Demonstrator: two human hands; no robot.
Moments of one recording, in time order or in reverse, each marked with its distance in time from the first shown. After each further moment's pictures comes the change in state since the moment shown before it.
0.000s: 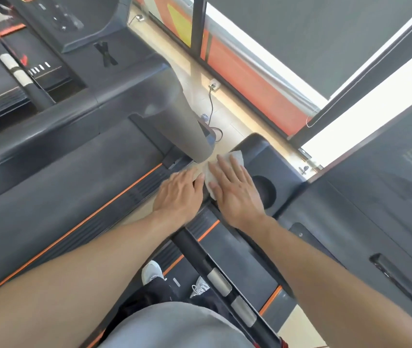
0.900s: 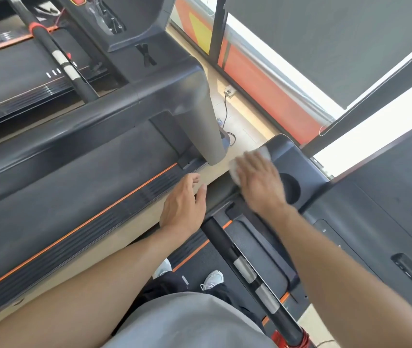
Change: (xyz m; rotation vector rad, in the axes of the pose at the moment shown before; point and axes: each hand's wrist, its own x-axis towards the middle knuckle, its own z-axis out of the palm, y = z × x) left_hand -0.062 -0.046 -0.012 -0.324 0.195 -0.074; right_hand 0.014 -0.010 -0.003 -0.103 0.147 0.008
